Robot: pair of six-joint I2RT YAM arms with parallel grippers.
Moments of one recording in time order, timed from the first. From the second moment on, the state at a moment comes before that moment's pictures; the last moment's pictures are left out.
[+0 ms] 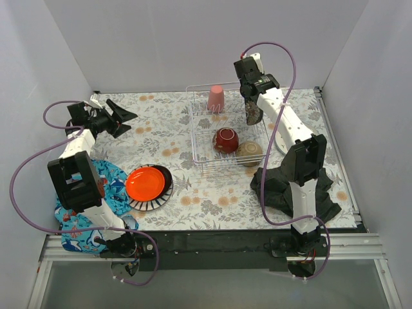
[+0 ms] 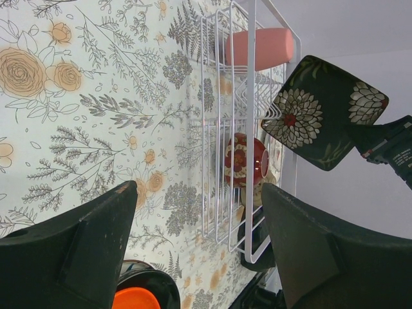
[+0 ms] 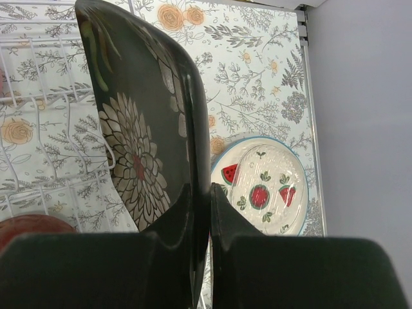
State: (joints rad) left arm 0.35 1.73 1.23 -0.13 0.90 -0.62; right arm 0.46 2.12 2.22 -0.90 0.69 0.07
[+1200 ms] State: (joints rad) left arm 0.35 1.73 1.22 -0.10 0.91 -0.67; right arm 0.51 2.09 2.18 -0.86 0.80 0.05
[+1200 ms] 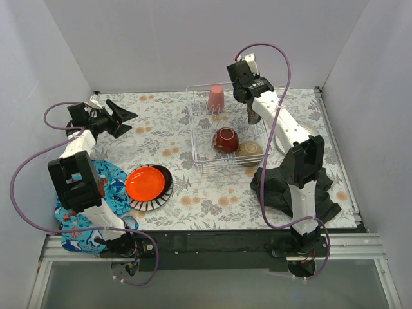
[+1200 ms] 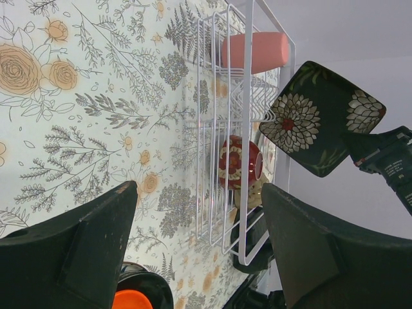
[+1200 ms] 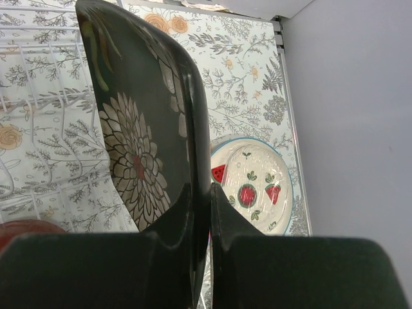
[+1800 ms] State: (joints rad) left arm 0.35 1.73 1.20 -0.10 0.91 -0.67; right arm 0.51 2.12 2.18 -0.89 0.83 0.18
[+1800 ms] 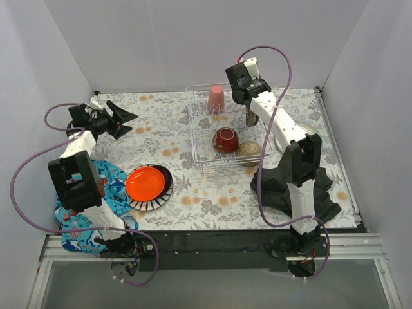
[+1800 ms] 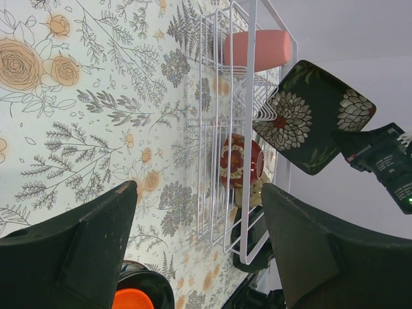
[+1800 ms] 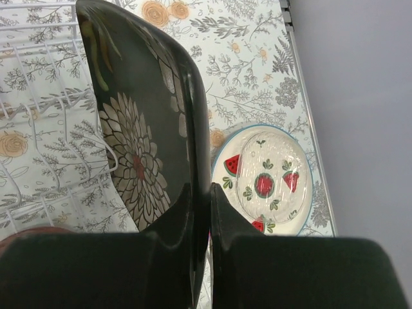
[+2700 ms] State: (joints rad) left arm 0.35 1.75 1.19 -0.13 0.90 -0.58; right arm 0.53 2.05 2.21 -0.84 0.74 0.15
